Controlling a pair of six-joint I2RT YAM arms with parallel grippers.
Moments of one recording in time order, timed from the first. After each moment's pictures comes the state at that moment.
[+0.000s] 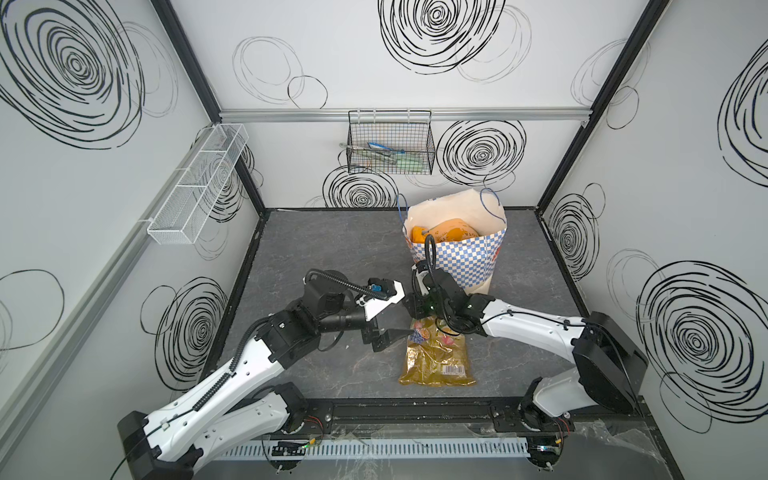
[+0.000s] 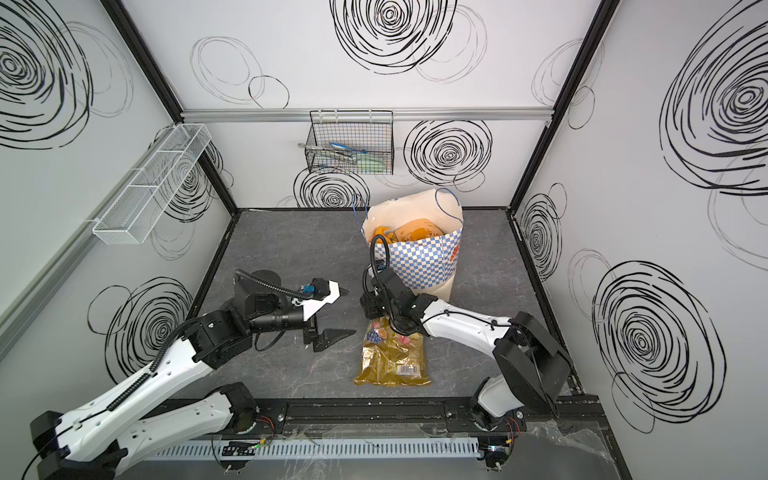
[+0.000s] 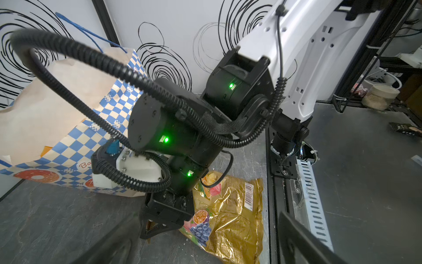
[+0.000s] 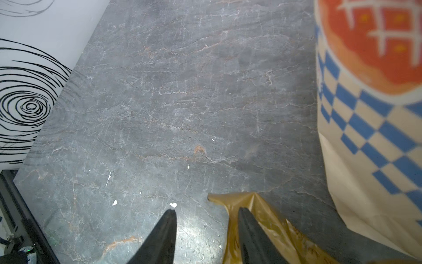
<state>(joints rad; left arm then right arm) -0.75 0.89 0.88 -0.37 0.51 0.22 0.88 1.46 0.85 -0.09 0.04 0.53</state>
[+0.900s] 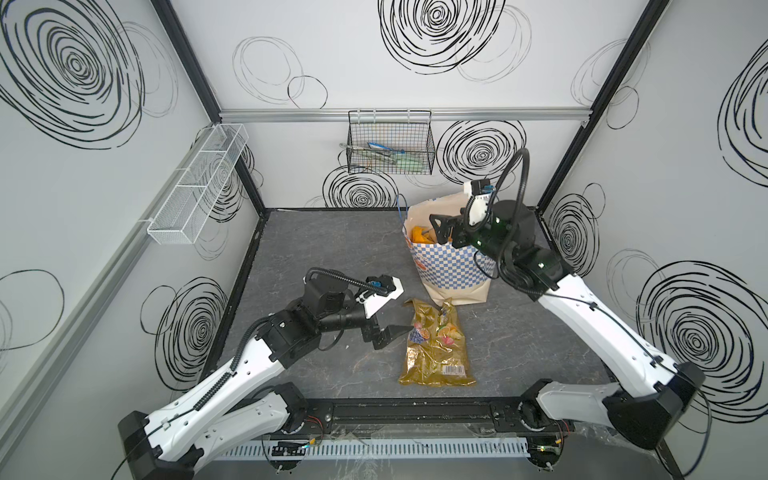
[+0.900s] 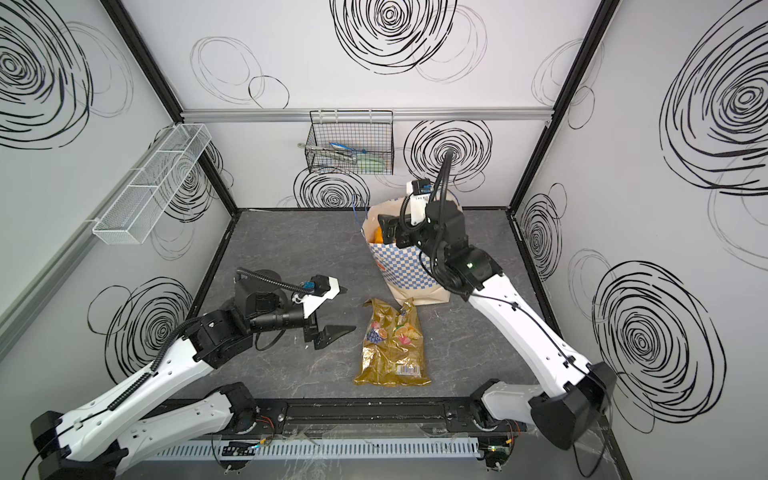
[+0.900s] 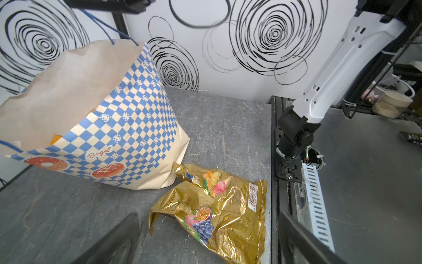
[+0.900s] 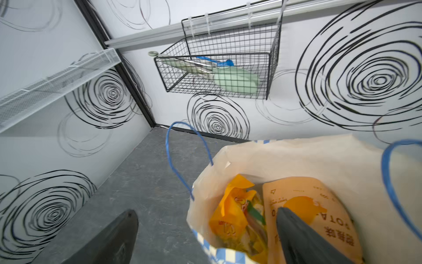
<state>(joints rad) -0.73 0.90 0.88 -0.36 0.46 0.15 0.57 1.35 1.46 -0.37 0.03 0.22</state>
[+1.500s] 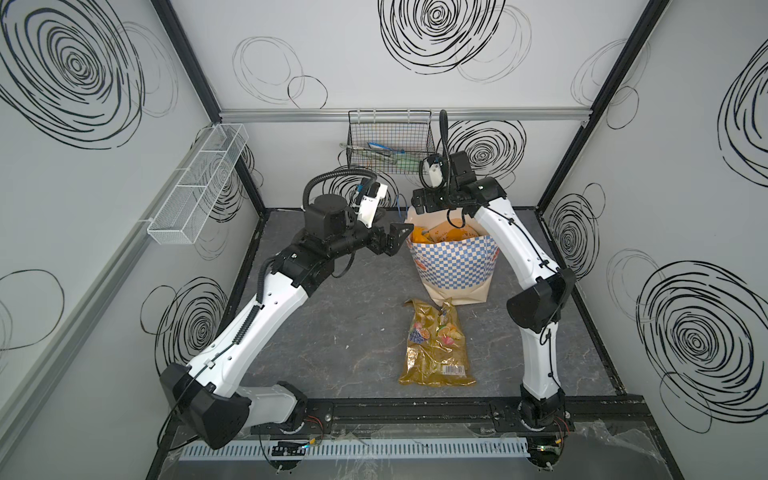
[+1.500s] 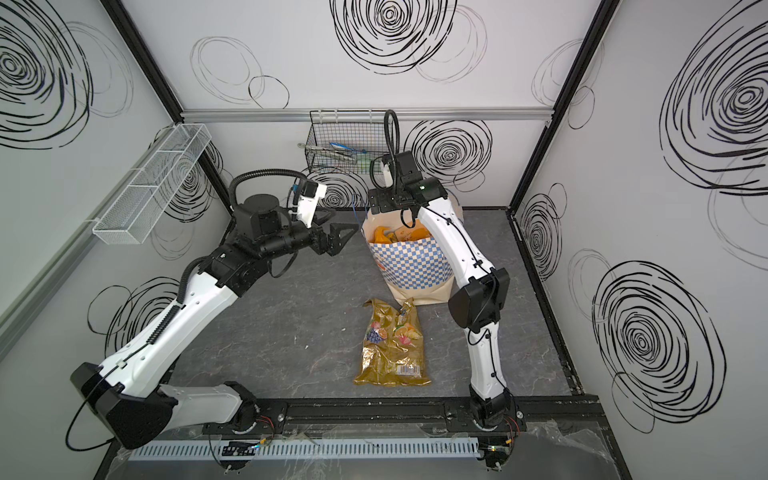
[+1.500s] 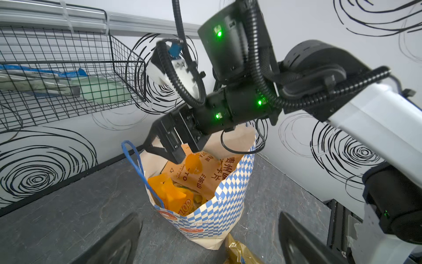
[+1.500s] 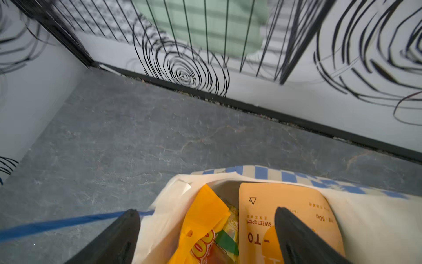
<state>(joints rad) -0.47 1.32 1.39 -0.31 0.40 -0.16 0.50 2.13 2.38 -0.99 0.02 0.12</state>
